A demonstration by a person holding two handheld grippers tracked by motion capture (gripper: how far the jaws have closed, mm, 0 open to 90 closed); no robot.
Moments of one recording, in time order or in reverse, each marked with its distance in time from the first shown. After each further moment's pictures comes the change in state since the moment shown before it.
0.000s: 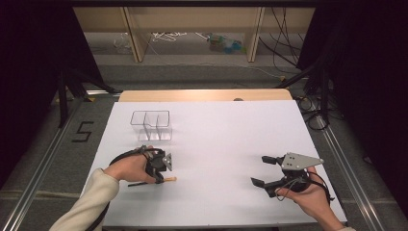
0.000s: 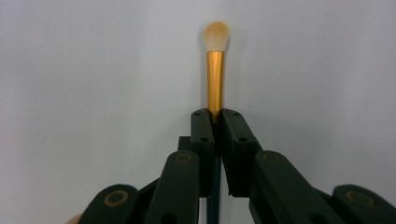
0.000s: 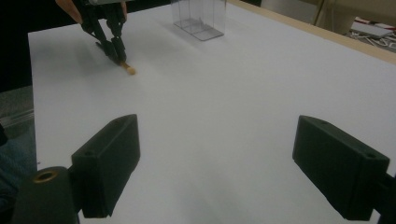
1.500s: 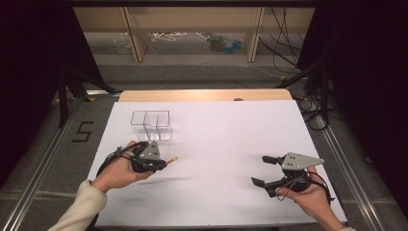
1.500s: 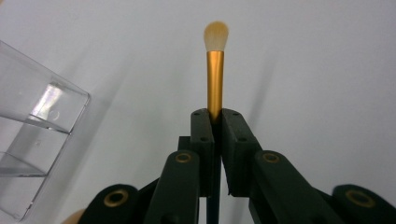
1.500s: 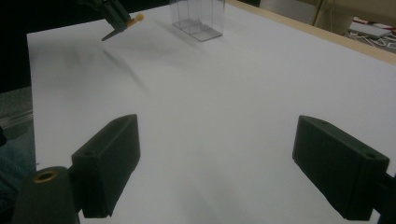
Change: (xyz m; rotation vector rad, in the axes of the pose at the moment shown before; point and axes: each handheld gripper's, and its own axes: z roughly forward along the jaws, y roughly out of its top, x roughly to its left) left arm -0.017 -0.025 -0.037 -0.462 0.242 -0.190; right arm 0.000 -0.001 0.001 -0.019 -0.016 0.000
